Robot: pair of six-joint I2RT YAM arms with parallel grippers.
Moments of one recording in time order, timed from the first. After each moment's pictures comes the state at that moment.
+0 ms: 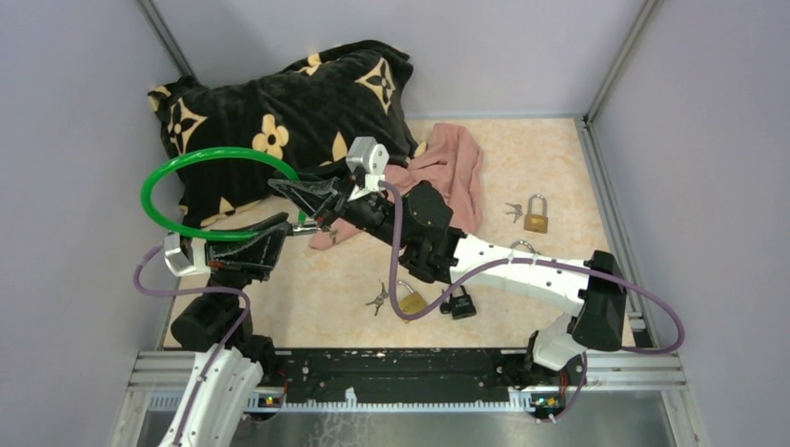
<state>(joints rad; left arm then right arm) -0.12 0.40 0.28 1.13 0.47 -0.99 1.22 1.53 1.40 0.69 -0.05 0.04</state>
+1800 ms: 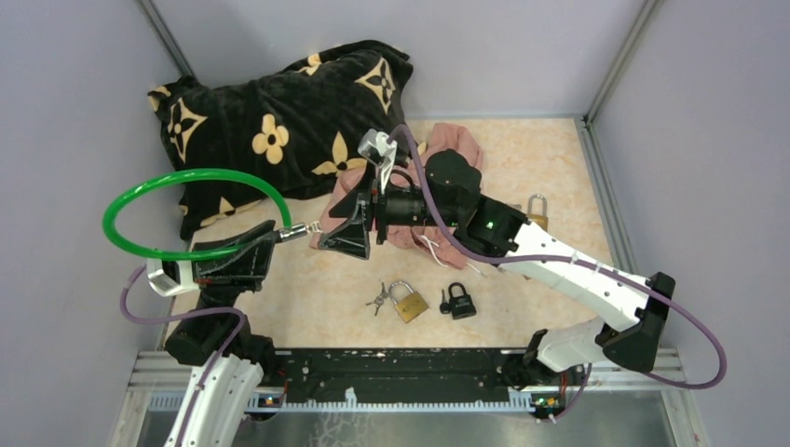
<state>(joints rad) -0.14 0.33 0.29 1.17 0.42 -0.99 1.03 1.32 1.41 -0.07 -0.48 0.35</state>
